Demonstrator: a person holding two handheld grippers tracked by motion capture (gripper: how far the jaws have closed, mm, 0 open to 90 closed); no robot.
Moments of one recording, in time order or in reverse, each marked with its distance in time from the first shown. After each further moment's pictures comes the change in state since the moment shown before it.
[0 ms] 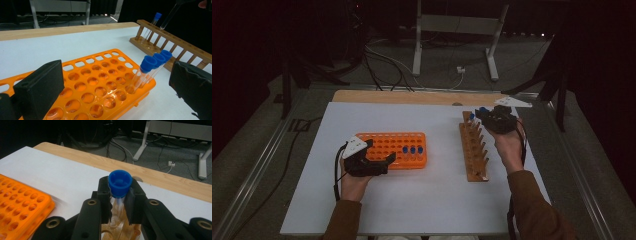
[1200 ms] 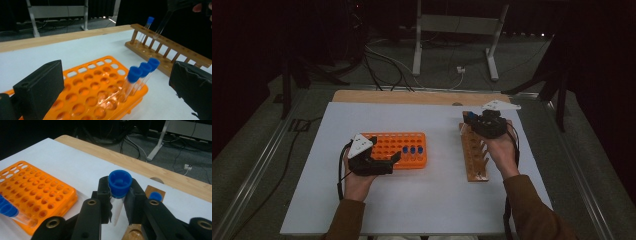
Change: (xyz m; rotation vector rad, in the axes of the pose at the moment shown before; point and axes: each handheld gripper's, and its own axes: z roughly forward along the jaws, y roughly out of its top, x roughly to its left) left arm -0.021 0.017 0.003 -0.014 -0.007 0.065; right arm 0.035 0.003 -0.002 0.031 0.100 -0.073
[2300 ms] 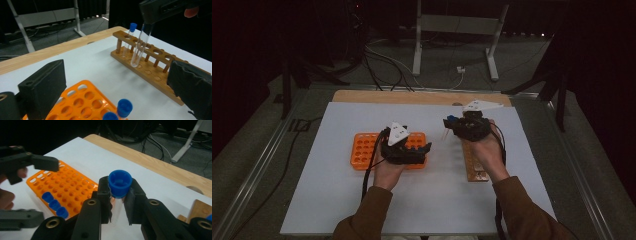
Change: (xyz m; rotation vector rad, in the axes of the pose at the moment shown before) left arm -0.050 0.036 0.060 0.032 -0.026 0.109; right arm 0.050 0.020 0.005 0.028 0.153 -0.037
